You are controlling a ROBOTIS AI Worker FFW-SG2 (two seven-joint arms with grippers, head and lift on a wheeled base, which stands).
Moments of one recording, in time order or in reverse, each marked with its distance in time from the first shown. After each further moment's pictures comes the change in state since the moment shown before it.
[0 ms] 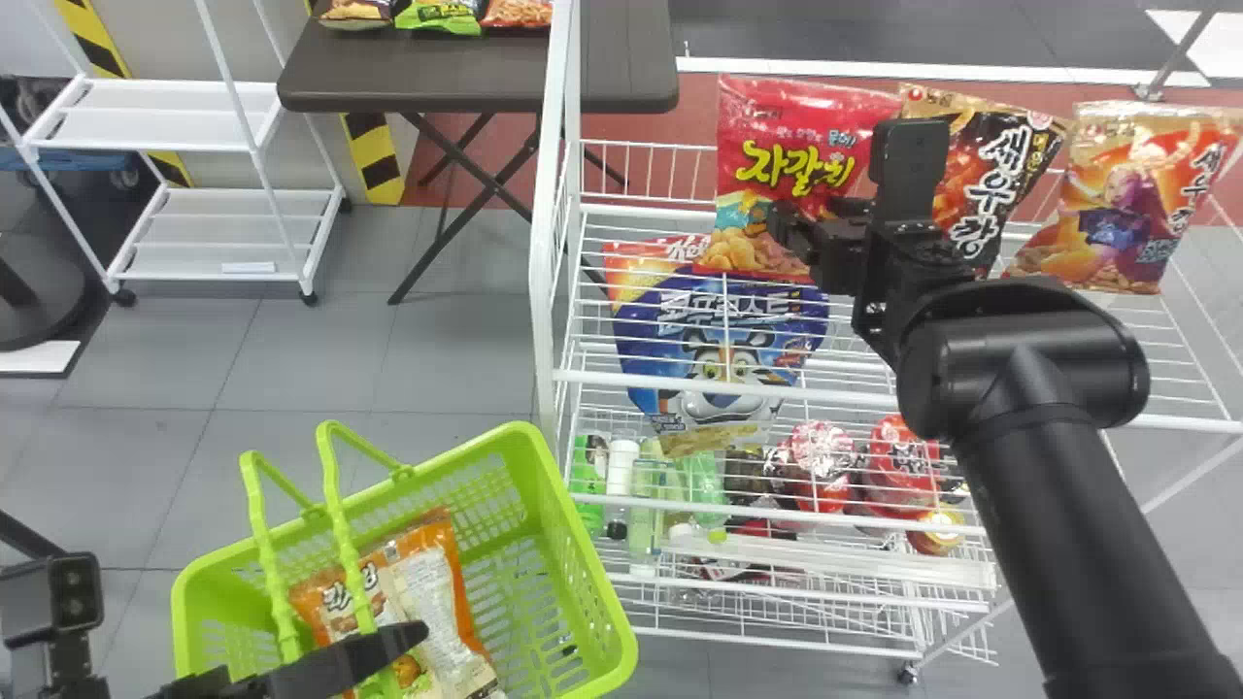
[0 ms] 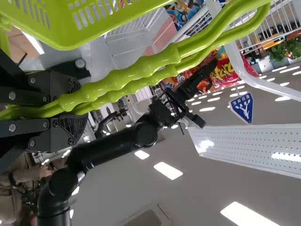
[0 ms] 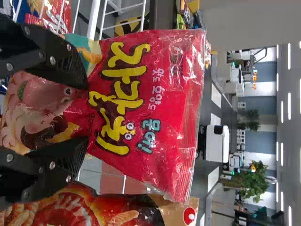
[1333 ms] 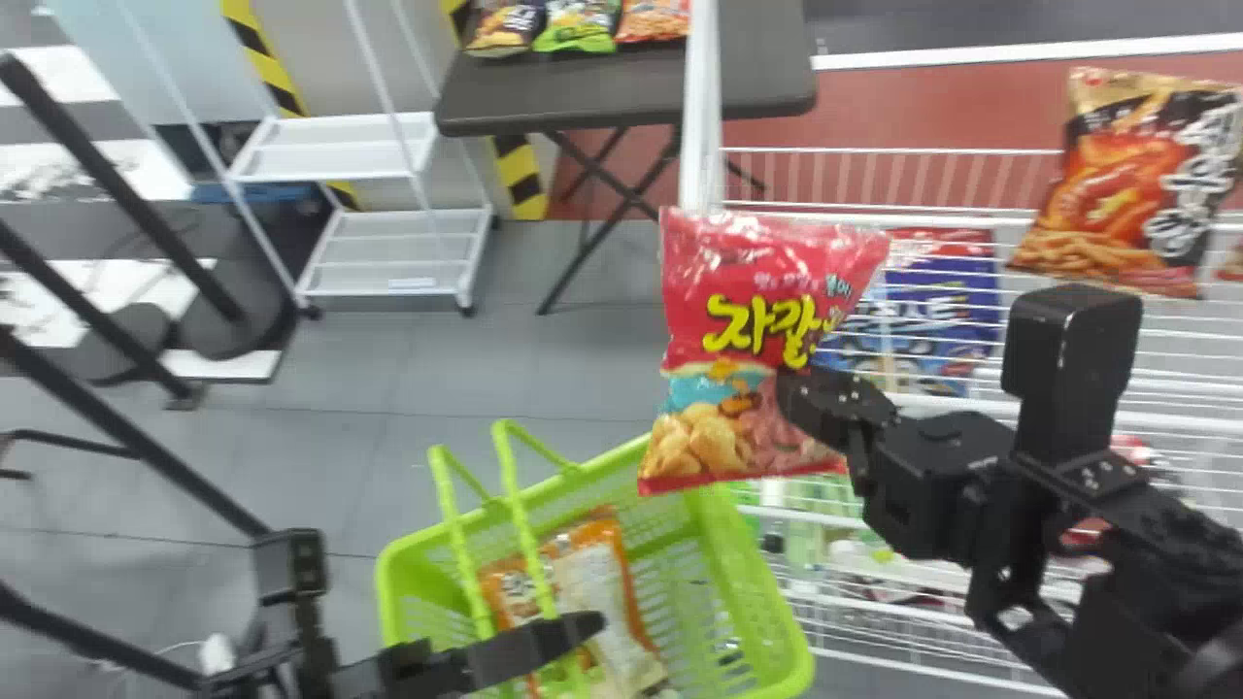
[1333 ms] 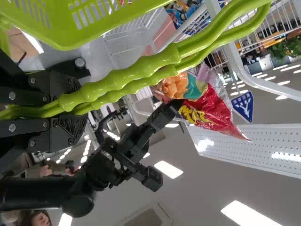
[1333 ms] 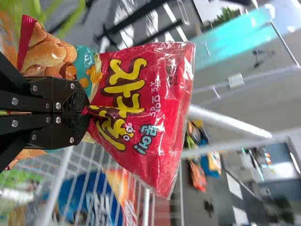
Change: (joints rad) left arm -0.018 -0.003 -0.010 0.011 -0.008 0.002 0.000; right arm 0.666 -0.009 0.209 -1.008 -0.164 0.413 0.106
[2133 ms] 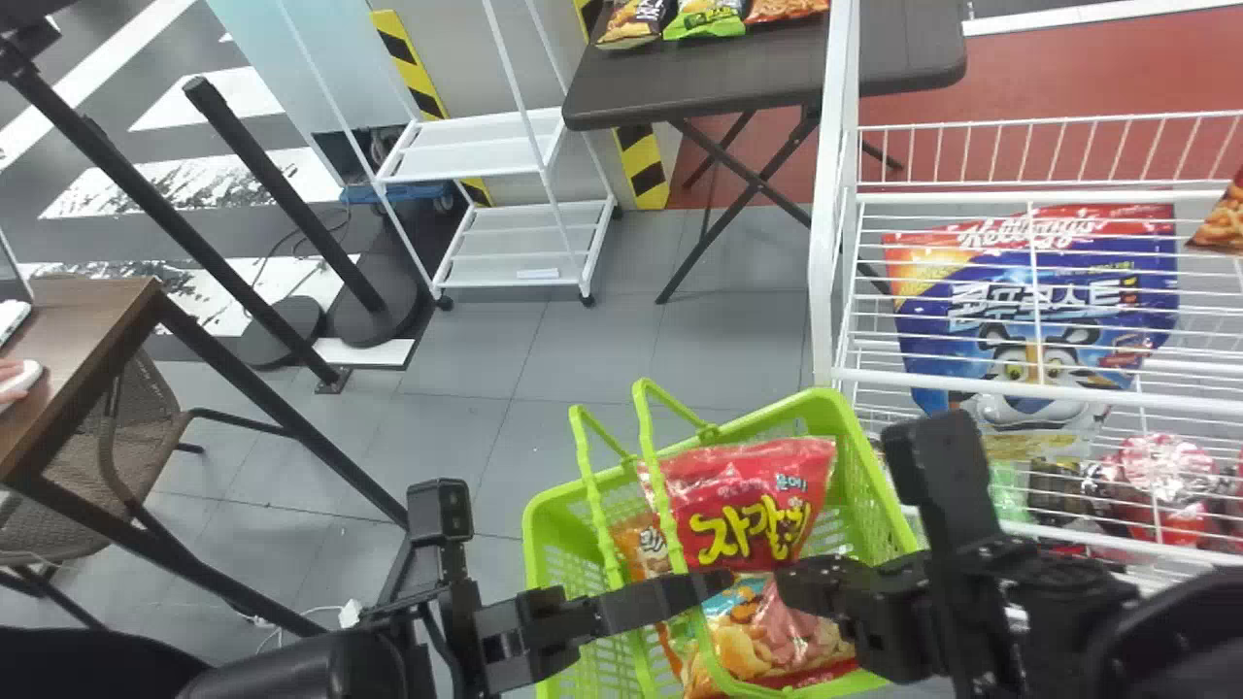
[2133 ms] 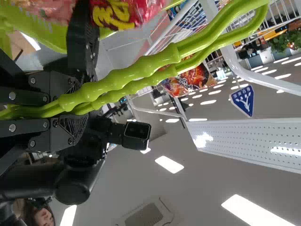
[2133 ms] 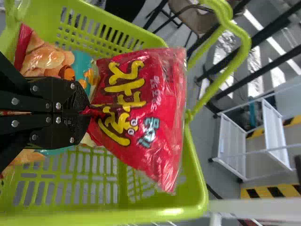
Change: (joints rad) left arm -0.061 -0.001 -0.018 0.025 -0.005 0.013 0.000; right arm -0.199 0.015 0.185 0.344 -0.054 0.286 -0.016
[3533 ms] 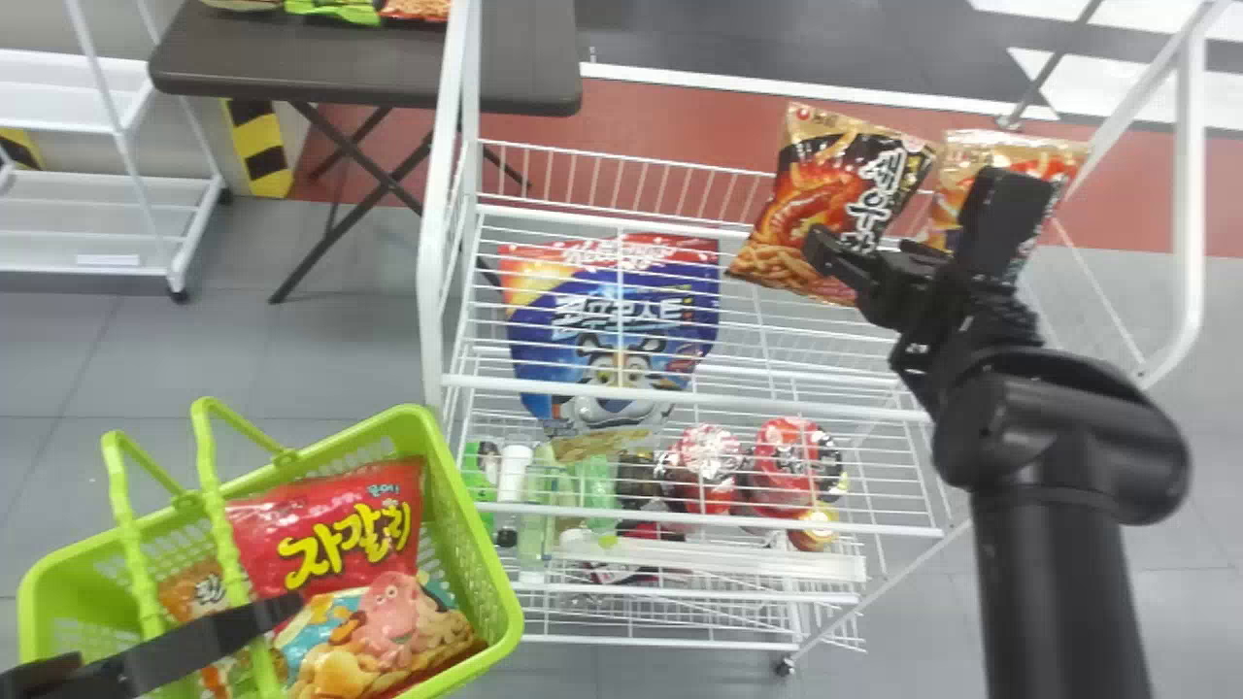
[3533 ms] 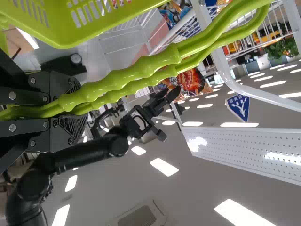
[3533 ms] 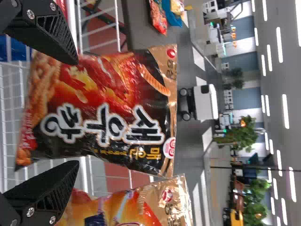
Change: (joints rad) left arm -0.023 0.014 0.009 0.059 0.005 0.001 0.000; right arm -0.327 -0.022 -0.718 0.463 0.209 -0.696 0.004
